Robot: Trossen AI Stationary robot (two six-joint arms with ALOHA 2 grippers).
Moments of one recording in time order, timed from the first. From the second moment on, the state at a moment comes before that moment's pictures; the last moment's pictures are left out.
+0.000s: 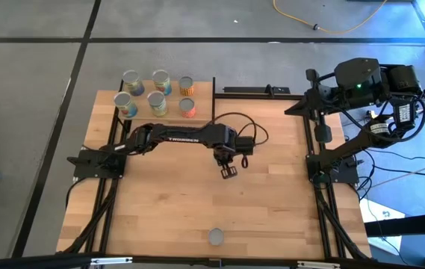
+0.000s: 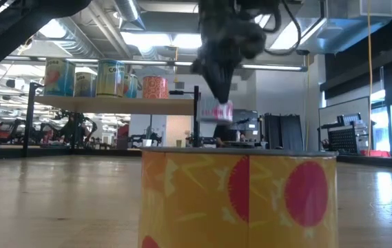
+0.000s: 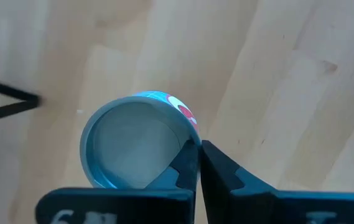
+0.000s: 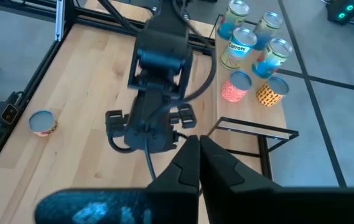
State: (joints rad) left arm 0.00 2.34 2.31 -1.35 -0.05 -0.33; right arm -0.03 1.42 2.36 -1.57 0.02 -0.24
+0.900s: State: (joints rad) left arm 0.15 2.01 2.36 -1.45 -0.33 -0.38; right arm -0.03 1.43 2.35 -1.57 0.02 -0.23
